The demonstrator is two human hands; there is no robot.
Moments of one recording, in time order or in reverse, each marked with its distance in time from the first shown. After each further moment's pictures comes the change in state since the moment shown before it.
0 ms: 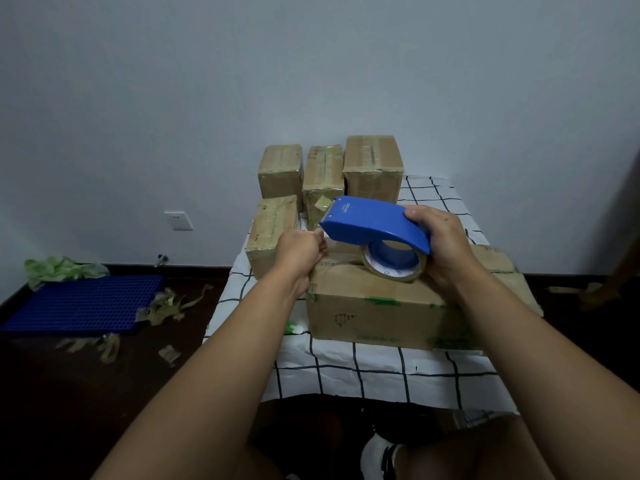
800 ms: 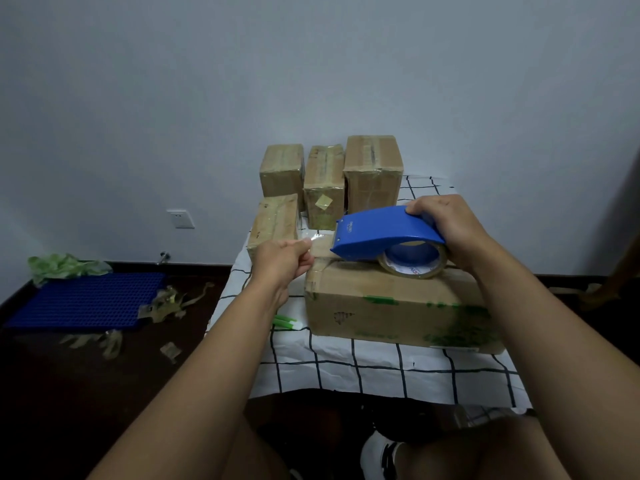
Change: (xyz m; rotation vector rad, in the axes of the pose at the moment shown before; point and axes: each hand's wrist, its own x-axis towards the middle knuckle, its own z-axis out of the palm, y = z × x) left_hand -0.012 -0.010 -0.032 0.026 0.044 0.033; right_hand 0.015 -0.027 -0.016 -0.468 -0.103 -0.062
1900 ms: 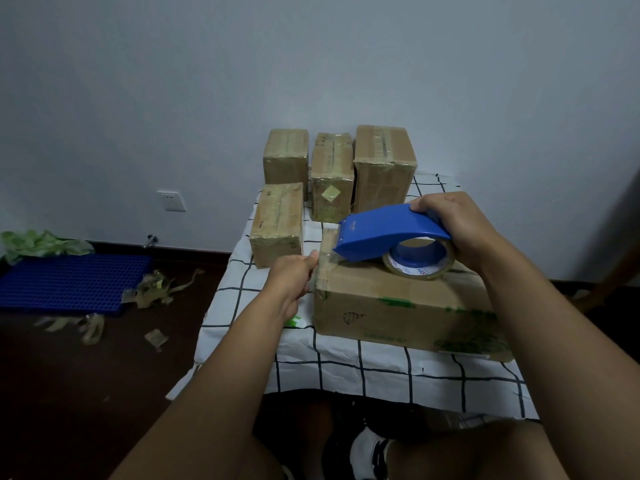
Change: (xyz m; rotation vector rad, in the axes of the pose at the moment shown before) left_hand 0.021 -0.040 -0.003 0.070 -0.065 -0.195; right_hand 0.013 -0.001 0.021 -0.114 -0.038 0.030
